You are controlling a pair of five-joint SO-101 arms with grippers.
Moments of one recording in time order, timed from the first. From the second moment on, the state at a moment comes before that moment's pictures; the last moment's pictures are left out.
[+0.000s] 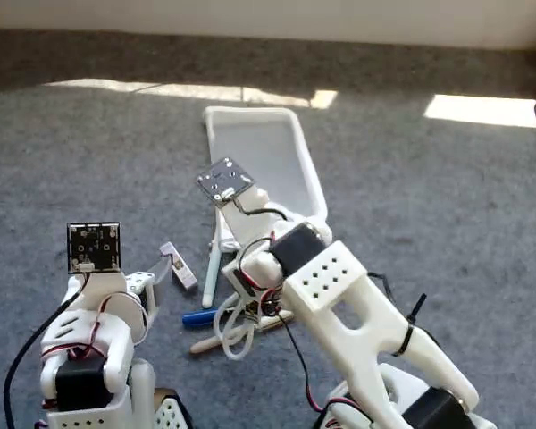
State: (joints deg) left arm -12.0 -104.3 79.1 74.5 2.2; right arm -41.8 -28.1 30.8 72.2 4.2
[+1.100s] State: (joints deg) left arm 0.1 -104.2 79.3 64.2 9.2; right arm -41.6 -44.7 42.0 70.2 4.2
